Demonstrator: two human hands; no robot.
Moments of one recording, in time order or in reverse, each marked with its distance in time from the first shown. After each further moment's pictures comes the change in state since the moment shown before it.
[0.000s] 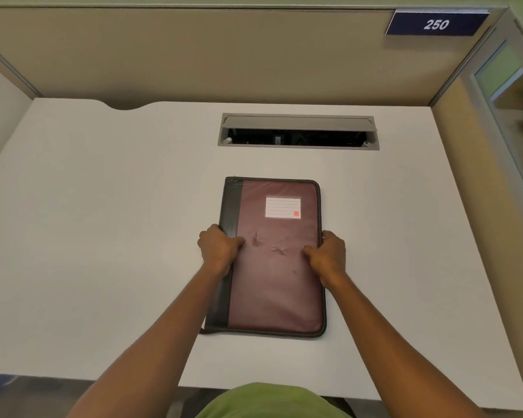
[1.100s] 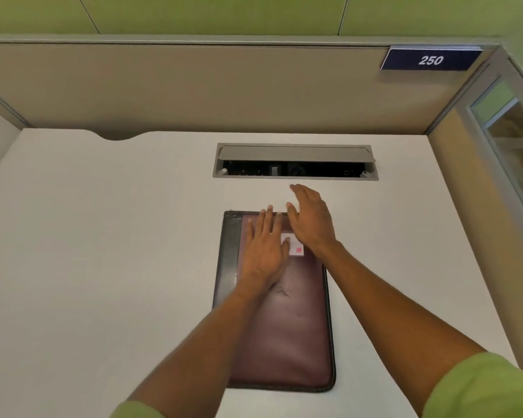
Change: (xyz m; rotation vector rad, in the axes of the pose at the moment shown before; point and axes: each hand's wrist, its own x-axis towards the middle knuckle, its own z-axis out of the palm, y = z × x) left_hand 0.003 0.098 0.056 0.470 0.022 0.827; right_hand 0.101 -0.123 -0.005 -0.356 0.089 -0.717
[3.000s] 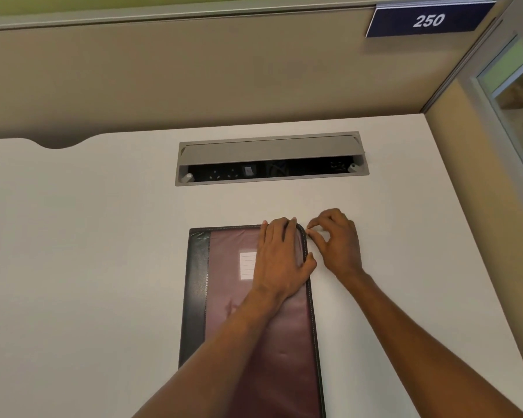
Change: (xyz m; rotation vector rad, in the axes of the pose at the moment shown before) left_hand 0.056 0.052 0.061 -0.185 0.023 0.056; right_hand -0.013 0.132 0.003 0.111 0.099 0.069
